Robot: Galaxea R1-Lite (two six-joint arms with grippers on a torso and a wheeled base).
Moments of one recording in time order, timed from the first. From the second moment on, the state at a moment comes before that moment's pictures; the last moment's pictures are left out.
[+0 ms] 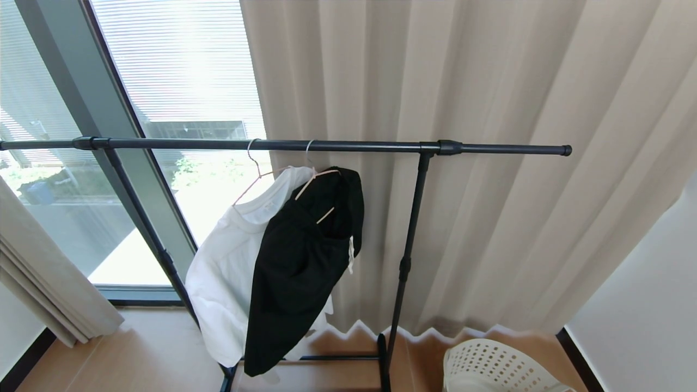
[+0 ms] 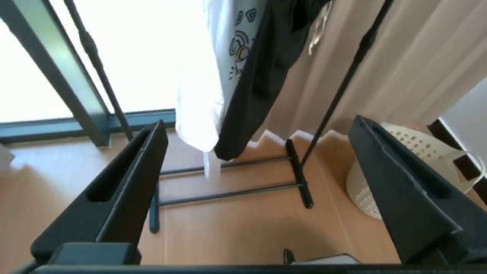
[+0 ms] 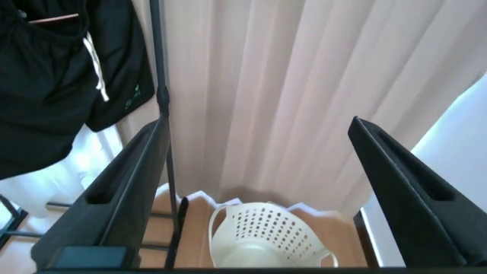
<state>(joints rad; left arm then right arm) -0.09 0.16 0.00 -0.02 -0.12 0.00 0.01 0.05 0.00 -0.04 0.02 -0.07</state>
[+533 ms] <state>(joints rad) -0.04 0.09 0.00 -0.02 -0.01 0.05 -0.01 0.00 0.00 -0.05 0.02 -0.07</state>
